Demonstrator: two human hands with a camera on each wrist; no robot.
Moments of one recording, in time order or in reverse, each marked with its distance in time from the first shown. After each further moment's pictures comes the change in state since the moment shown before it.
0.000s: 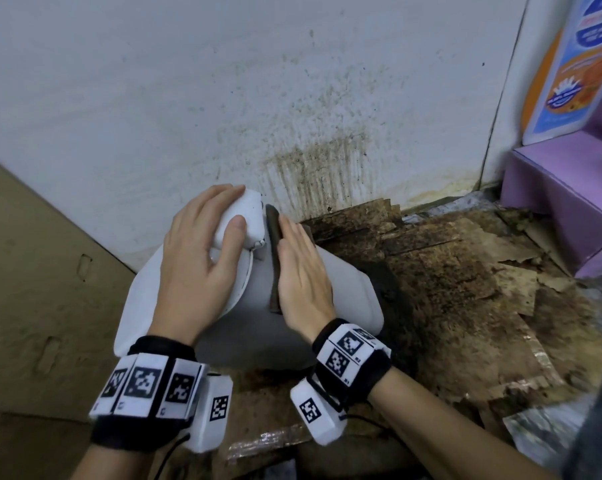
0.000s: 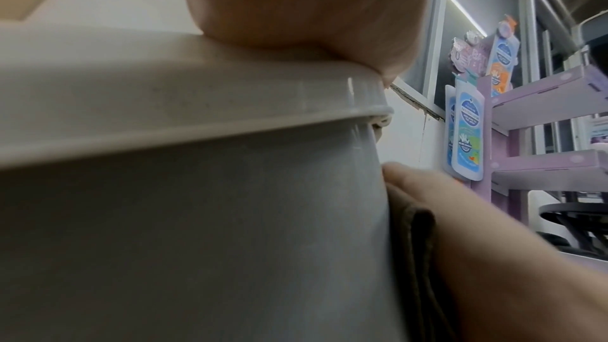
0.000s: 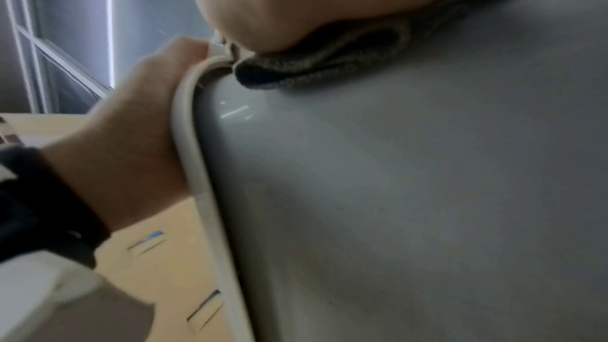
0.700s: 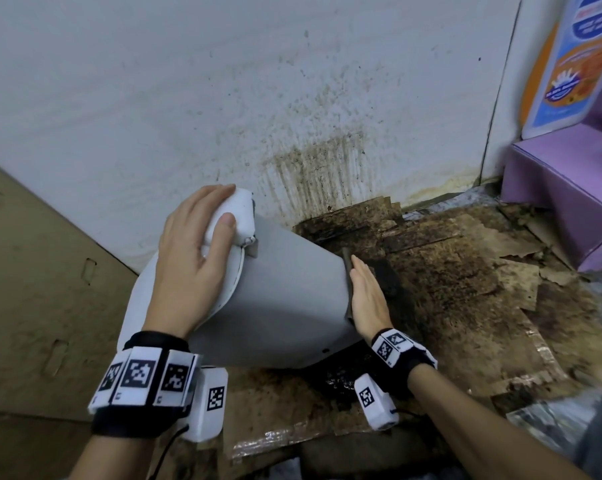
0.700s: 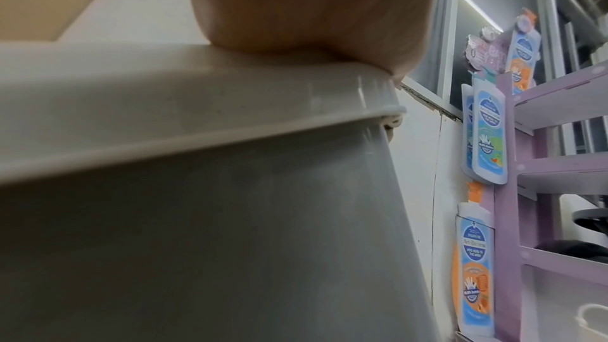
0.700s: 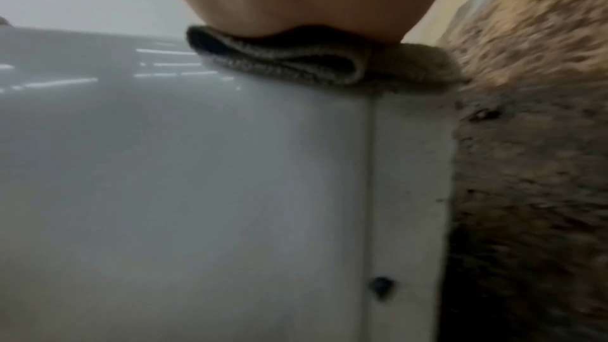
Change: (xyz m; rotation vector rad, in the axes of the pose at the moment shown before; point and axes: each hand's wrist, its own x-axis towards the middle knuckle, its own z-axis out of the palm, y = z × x) left_hand 0.002 -0.006 -0.002 -0.027 -0.003 -0.026; right_hand -0.009 0.125 -0.044 0.031 0.088 0.385
